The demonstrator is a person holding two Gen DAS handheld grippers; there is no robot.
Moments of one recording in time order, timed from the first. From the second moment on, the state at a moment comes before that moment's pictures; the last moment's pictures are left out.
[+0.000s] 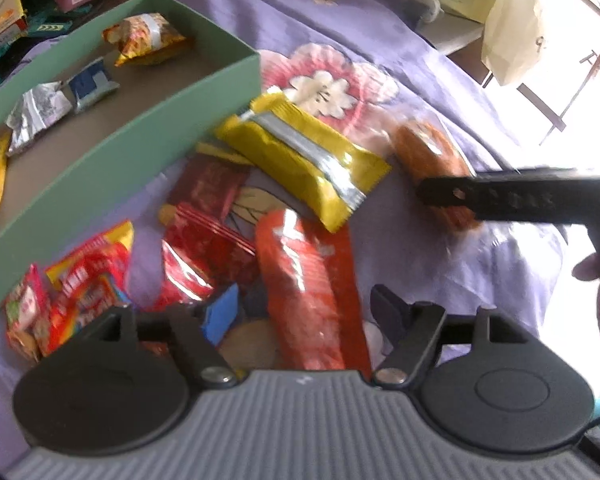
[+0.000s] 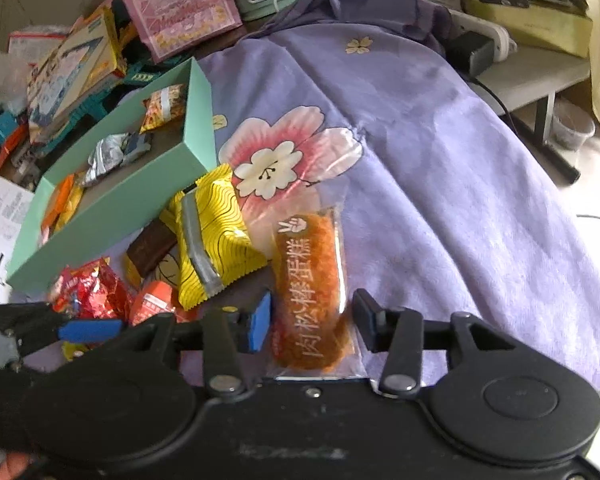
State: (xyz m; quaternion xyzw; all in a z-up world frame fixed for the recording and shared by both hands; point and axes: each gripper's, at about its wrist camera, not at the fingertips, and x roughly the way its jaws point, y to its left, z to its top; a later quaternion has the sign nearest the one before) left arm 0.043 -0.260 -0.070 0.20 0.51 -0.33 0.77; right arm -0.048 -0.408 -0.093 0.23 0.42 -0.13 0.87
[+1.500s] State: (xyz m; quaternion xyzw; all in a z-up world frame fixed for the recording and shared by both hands) left arm 0.193 -0.163 0.006 0.00 0.45 -0.22 0.87; right arm 0.135 -0.355 0.010 0.18 0.37 -0.04 0.91
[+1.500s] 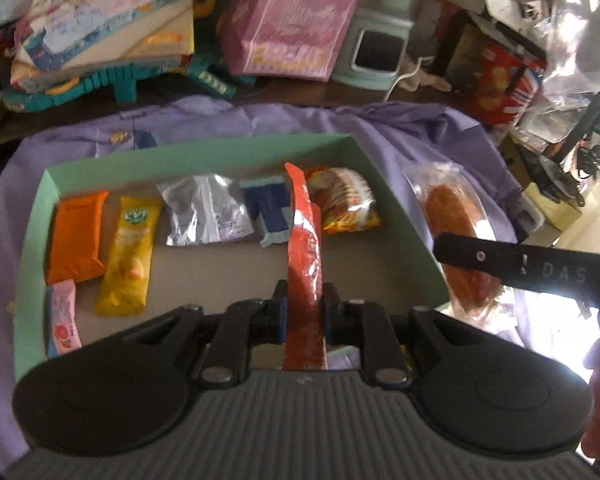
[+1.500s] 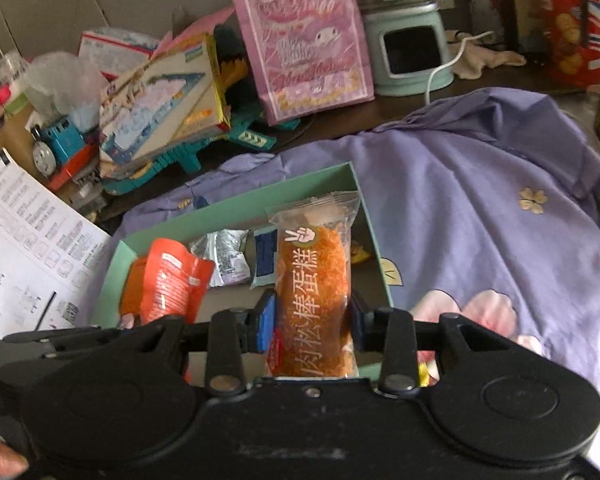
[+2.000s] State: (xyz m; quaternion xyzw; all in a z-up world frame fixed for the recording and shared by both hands) left arm 0.221 -0.179 -0.036 0.01 0.49 -0.20 0.85; right arm 0.172 -0.354 -0.025 0.17 0.40 -0.04 0.90
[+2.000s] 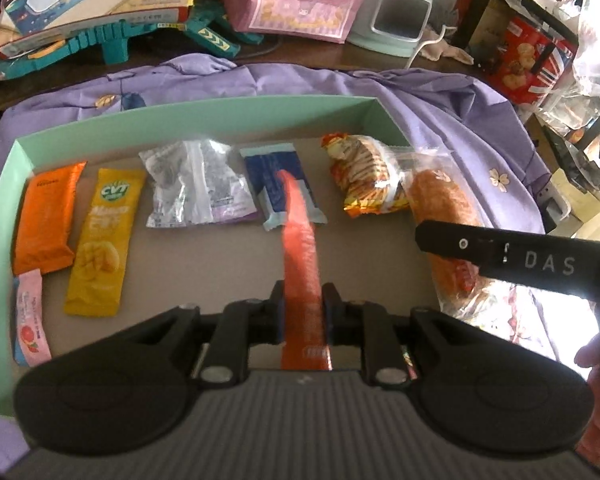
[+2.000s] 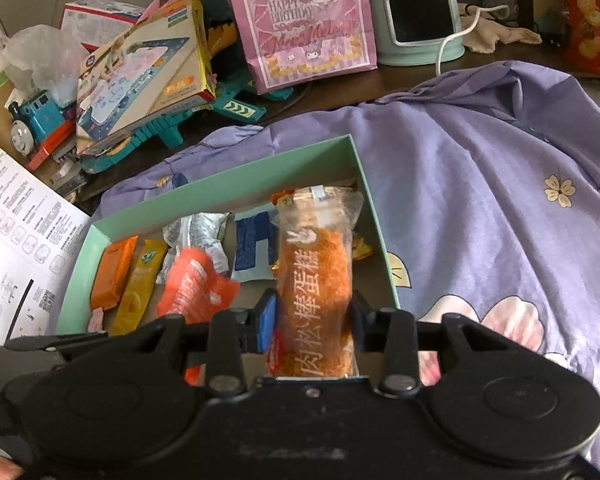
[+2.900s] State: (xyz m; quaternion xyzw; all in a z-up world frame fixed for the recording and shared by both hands) left arm 0.145 -0.152 0.006 0.03 0.45 -0.16 0.88; right arm 0.069 -0.360 0.014 0.23 0.35 -0.04 0.91
